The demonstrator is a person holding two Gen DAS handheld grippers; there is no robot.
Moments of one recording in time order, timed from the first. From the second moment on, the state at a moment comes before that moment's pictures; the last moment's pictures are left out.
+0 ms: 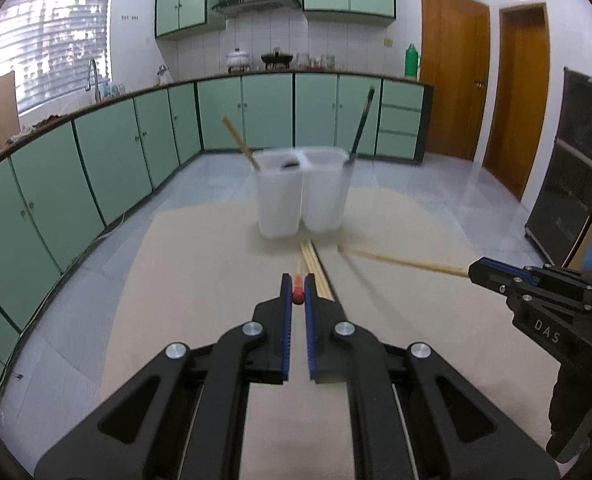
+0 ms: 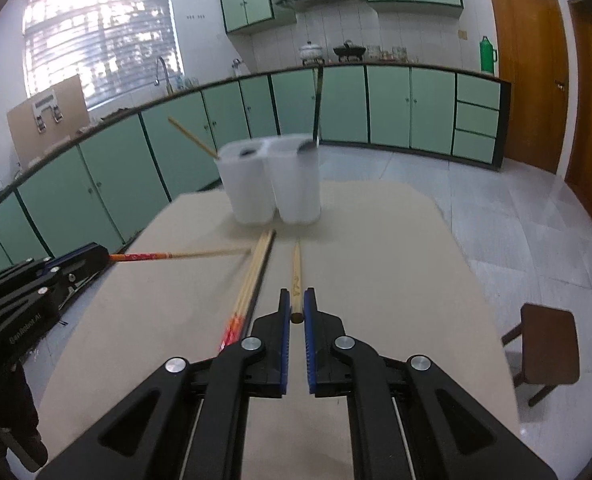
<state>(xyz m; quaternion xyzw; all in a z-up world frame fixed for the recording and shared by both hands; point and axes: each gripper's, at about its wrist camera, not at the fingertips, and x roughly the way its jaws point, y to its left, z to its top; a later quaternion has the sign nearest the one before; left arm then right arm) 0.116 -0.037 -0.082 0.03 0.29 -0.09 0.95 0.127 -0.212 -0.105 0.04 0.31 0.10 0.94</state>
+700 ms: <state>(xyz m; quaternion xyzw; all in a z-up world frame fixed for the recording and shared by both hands) 0.139 -0.030 -0.024 0.01 0.24 -0.12 0.96 0.153 -0.205 -0.017 0.02 0.27 0.16 0.95</state>
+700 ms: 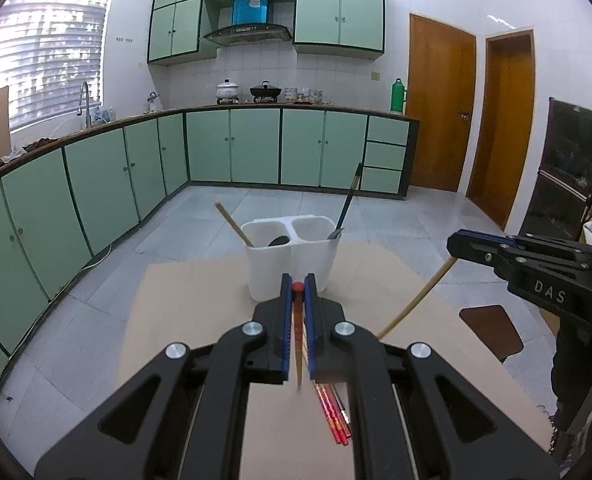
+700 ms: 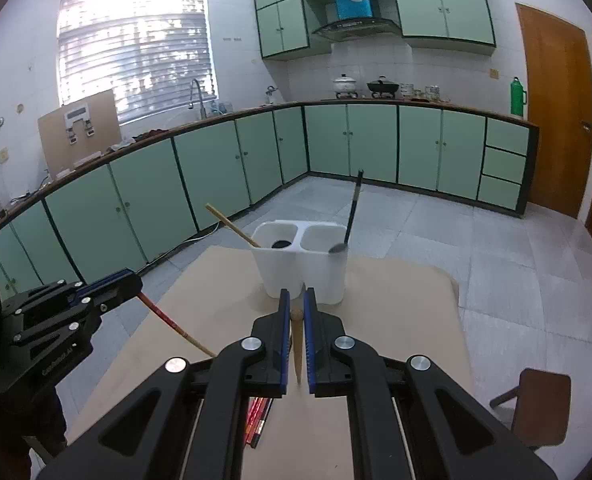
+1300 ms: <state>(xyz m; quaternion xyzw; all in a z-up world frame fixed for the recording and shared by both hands) 0.167 -0.031 0.054 0.03 0.14 -0.13 0.98 0.195 -0.207 0.074 0.02 0.18 0.17 0.97</state>
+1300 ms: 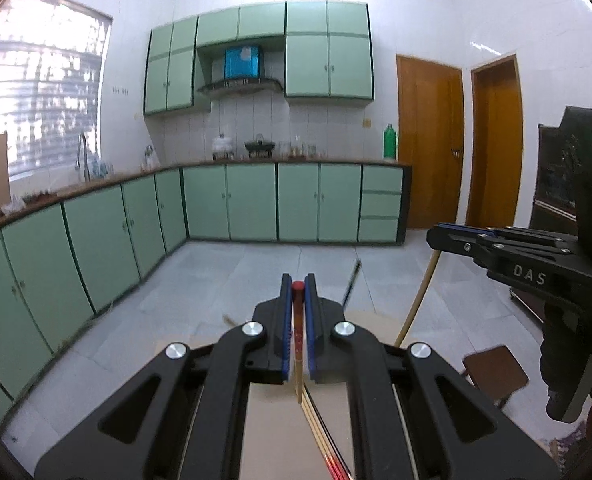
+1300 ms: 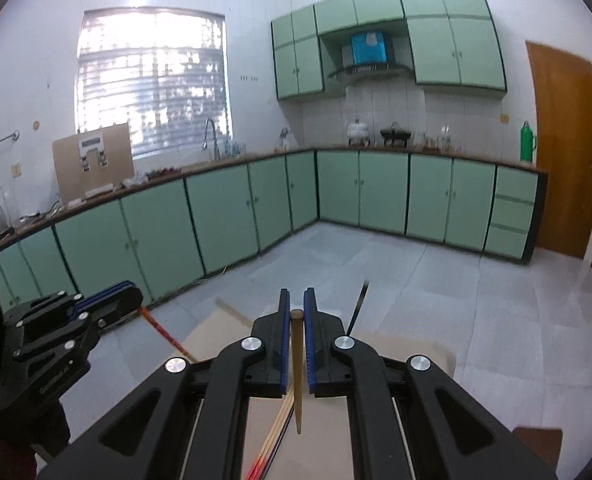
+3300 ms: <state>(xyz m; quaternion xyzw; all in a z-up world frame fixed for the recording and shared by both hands) 0.159 -0.011 -0.090 0.01 0.25 -0.07 0.97 0.161 -0.223 -0.078 0.05 0.24 0.08 0.97</state>
